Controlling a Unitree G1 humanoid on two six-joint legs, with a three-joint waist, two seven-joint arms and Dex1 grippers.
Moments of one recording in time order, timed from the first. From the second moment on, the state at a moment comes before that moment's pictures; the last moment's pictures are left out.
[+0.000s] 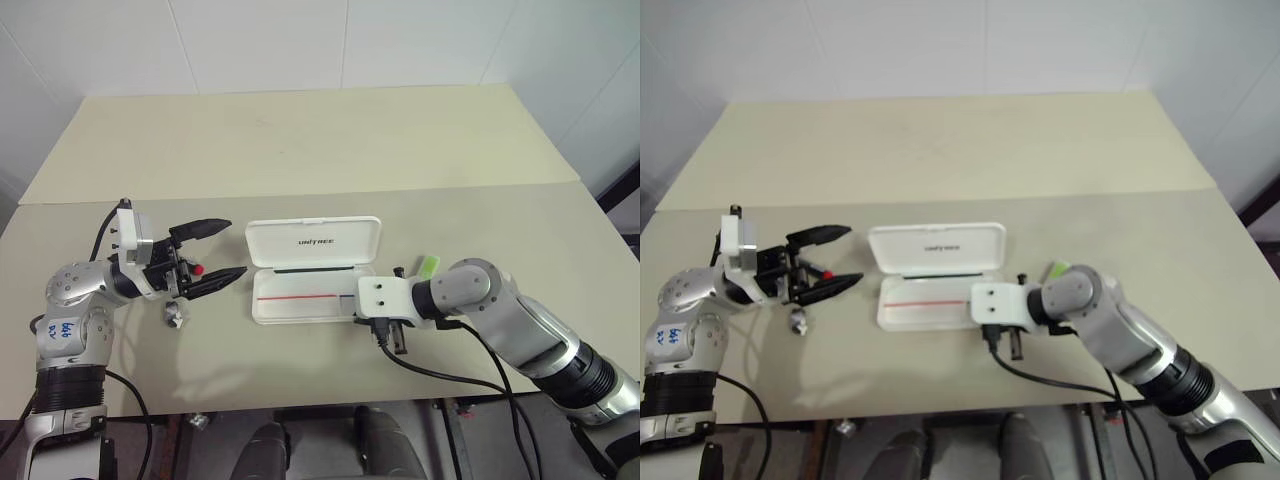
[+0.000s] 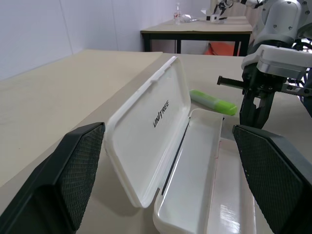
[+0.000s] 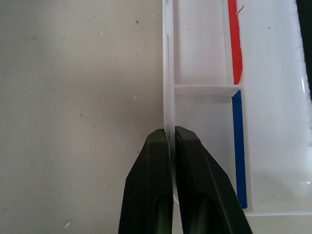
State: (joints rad) left arm -0.37 0.64 0.25 0.13 -0.56 0.11 -1.24; right arm -0.59 -0.76 0.53 -0.44 -0.04 0.69 1.09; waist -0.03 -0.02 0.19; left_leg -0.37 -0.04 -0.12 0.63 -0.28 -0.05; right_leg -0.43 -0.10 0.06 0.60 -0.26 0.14
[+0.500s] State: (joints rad) left arm -0.39 0.64 0.23 0.13 -0.56 0.11 -1.24; right arm -0.58 -0.75 0.44 -0.46 0.02 0.70 1.06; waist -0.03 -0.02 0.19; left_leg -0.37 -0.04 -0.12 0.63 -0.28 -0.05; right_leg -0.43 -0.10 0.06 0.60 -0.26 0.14
